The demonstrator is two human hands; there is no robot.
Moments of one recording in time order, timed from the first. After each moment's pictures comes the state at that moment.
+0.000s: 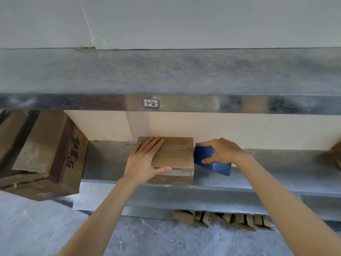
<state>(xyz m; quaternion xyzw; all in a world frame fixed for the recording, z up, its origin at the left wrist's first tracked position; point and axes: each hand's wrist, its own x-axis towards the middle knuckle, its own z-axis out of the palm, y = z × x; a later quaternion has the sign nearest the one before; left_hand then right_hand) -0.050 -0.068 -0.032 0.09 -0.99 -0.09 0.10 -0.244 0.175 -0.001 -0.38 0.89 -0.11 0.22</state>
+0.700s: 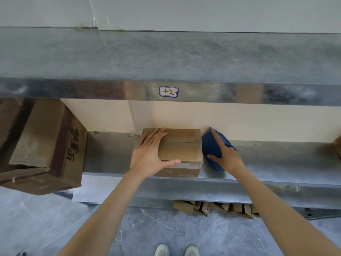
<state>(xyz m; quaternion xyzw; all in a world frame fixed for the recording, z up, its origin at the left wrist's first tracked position) -0.050 -0.068 -0.032 0.13 -0.97 -0.15 0.11 -0.217 0.183 -0.085 -0.24 0.94 -0.18 0.15</state>
